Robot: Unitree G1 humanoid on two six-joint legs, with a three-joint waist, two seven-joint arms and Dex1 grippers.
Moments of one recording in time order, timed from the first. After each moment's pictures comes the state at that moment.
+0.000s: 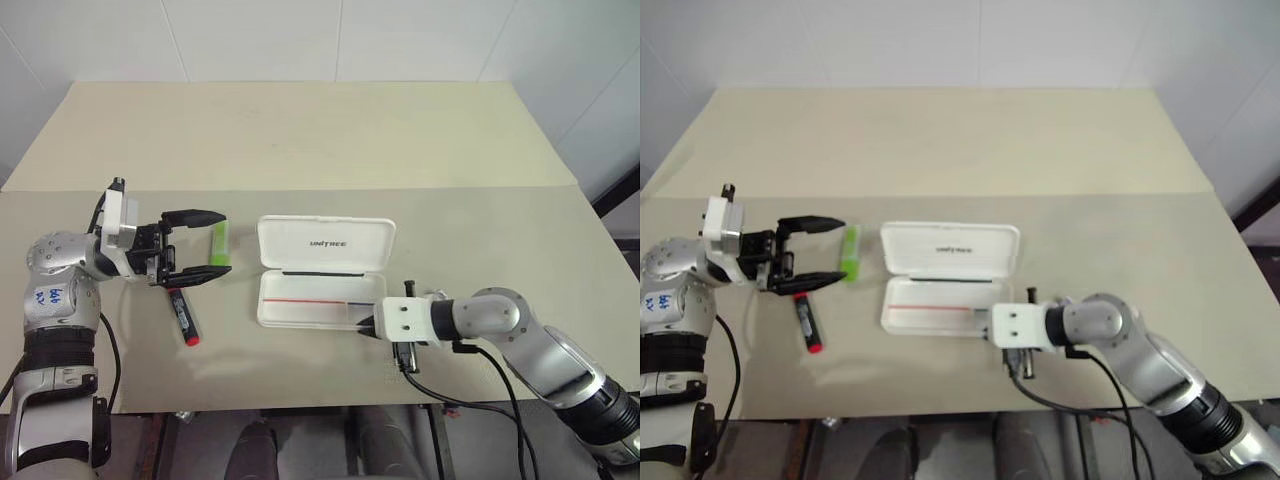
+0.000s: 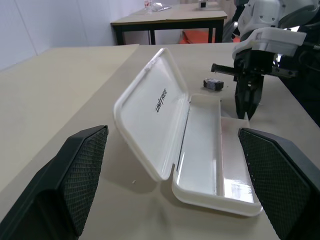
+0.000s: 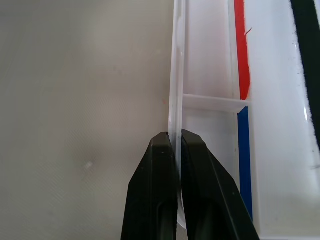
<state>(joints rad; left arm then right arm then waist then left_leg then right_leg) -0.55 0.72 0.22 0.39 -0.52 0.02 -1.47 -0.38 -0.81 0.42 -0.41 0.00 0.32 1.01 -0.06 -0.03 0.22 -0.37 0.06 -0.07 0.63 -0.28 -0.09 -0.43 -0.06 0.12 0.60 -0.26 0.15</state>
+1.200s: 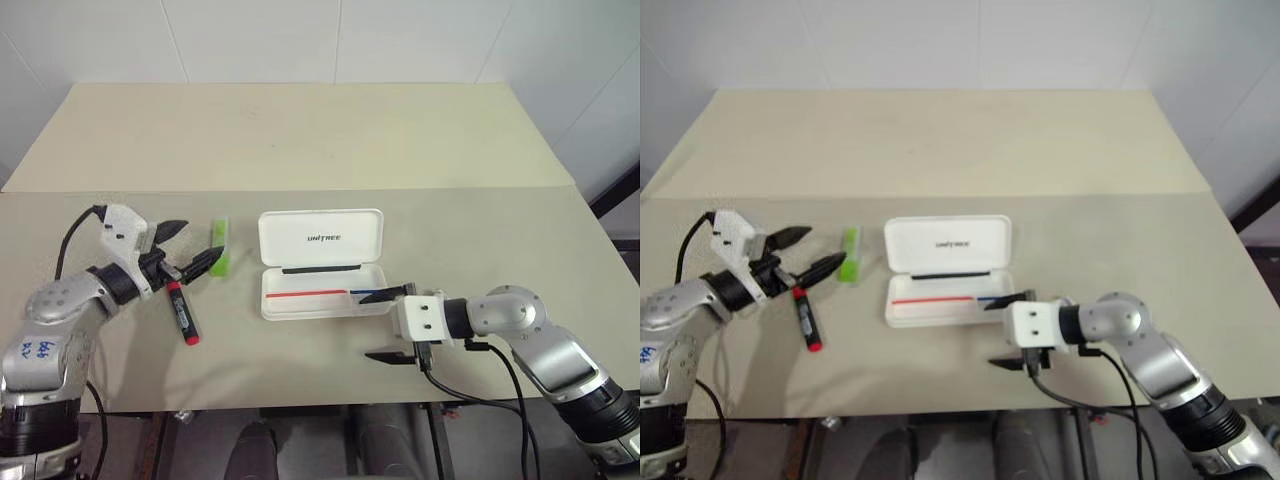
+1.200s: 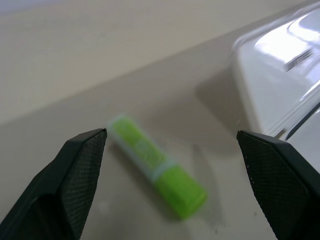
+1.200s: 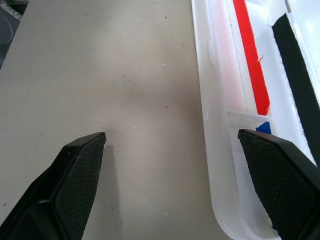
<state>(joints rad) -0.15 0.68 0.33 -0.29 -0.44 0.60 -0.51 -0.32 -0.79 0.31 -0.29 0.10 0.11 1.10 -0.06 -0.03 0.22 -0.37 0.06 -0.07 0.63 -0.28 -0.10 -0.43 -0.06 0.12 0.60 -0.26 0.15</state>
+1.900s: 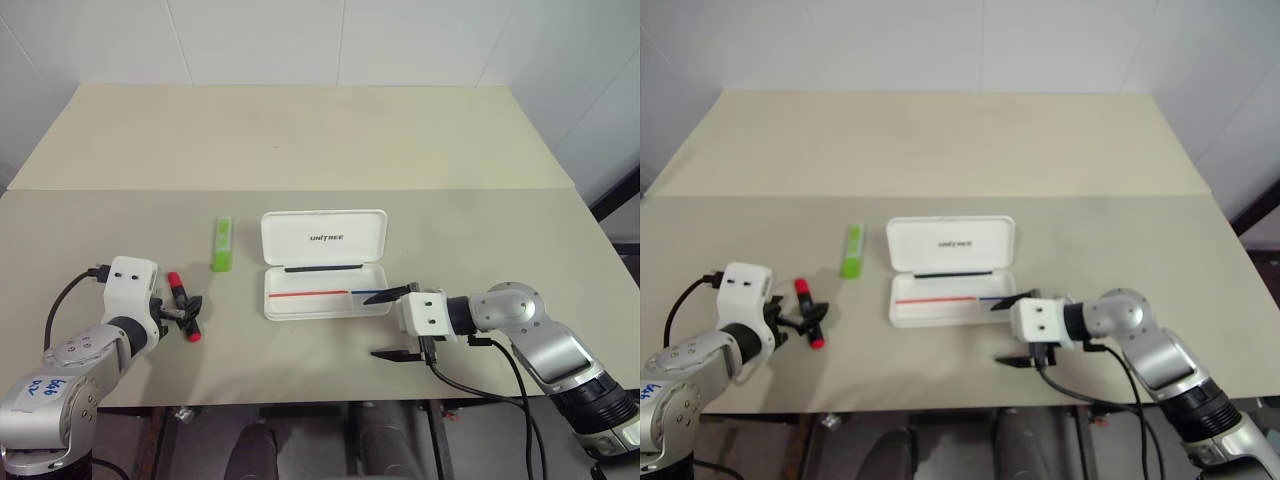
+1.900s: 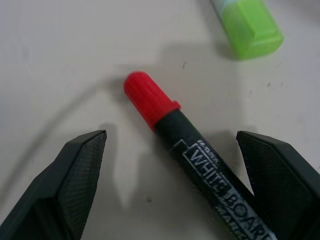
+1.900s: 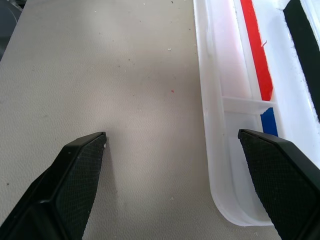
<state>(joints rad) -0.04 0.55 0.41 -0.66 -0.43 1.27 -0.12 -0.34 -0.78 0.30 -0.18 0.11 0.05 1.16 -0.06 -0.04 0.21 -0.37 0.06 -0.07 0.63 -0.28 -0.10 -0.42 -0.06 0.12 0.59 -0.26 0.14</state>
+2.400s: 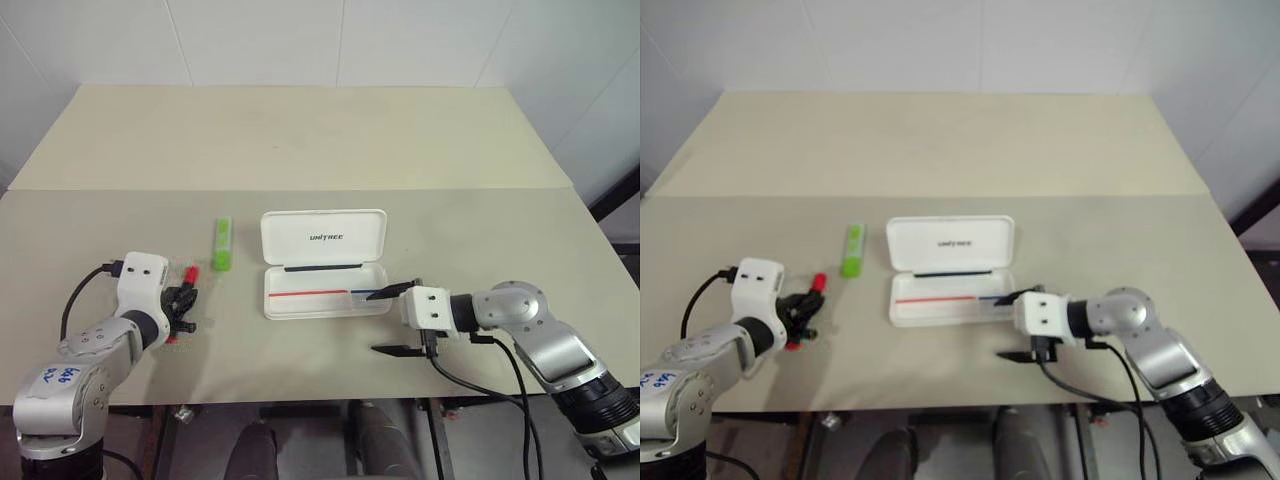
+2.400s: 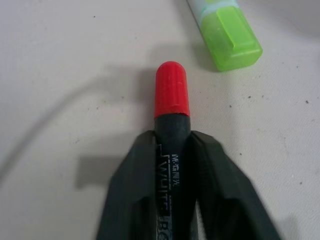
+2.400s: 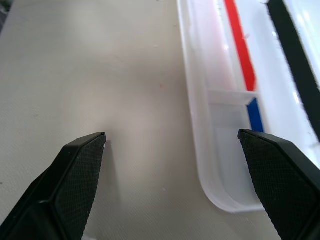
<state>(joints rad) -0.09 0.53 0.36 -0.59 -0.42 1.23 -0.14 -0.34 -0.77 0.27 -0.18 0.13 0.08 1.13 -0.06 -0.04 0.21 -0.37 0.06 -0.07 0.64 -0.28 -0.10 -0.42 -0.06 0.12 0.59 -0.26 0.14</state>
